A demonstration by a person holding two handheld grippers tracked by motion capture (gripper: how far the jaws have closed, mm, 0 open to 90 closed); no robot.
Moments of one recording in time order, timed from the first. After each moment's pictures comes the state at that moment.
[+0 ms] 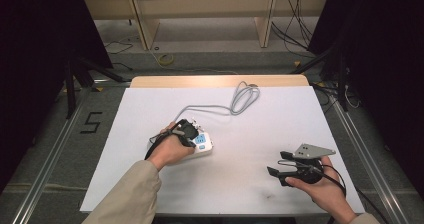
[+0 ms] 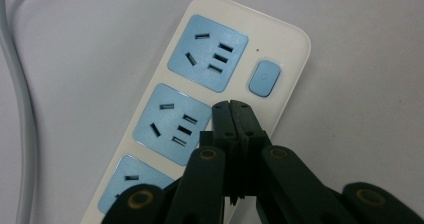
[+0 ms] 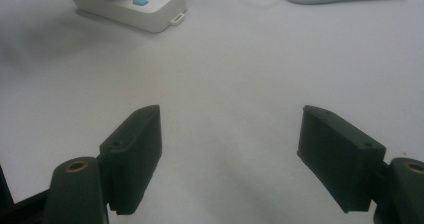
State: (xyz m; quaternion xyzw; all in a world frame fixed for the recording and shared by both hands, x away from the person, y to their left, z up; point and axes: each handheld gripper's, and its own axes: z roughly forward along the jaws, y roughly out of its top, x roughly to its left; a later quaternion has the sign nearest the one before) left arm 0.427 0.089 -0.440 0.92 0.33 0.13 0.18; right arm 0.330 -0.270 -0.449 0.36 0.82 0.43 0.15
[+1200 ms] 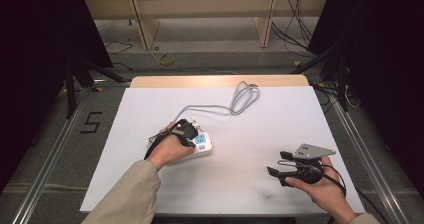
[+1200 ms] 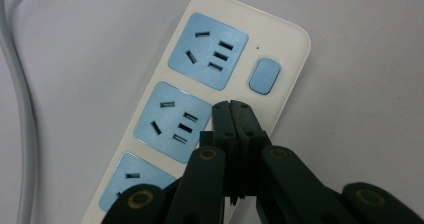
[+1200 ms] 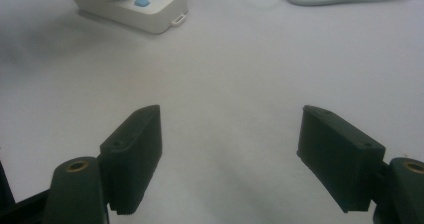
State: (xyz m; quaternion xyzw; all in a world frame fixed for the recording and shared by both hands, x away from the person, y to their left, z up) left arm 0.428 0.091 -0.439 0.92 0.33 0.13 0.18; right arm 0.329 -0.269 -0.449 0.36 0.82 0.43 0.15
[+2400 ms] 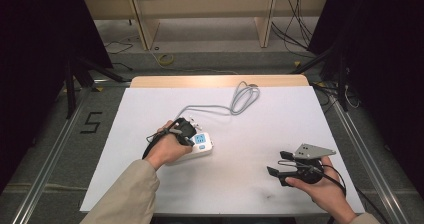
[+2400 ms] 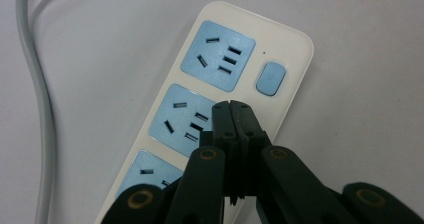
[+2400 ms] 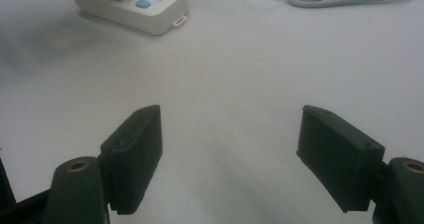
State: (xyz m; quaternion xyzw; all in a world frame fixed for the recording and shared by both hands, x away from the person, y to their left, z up) left arm 0.427 0.096 -0.432 0.91 0.33 0.14 0.19; right arm 0.329 -0.269 -0.448 0.35 0.82 0.43 0.15
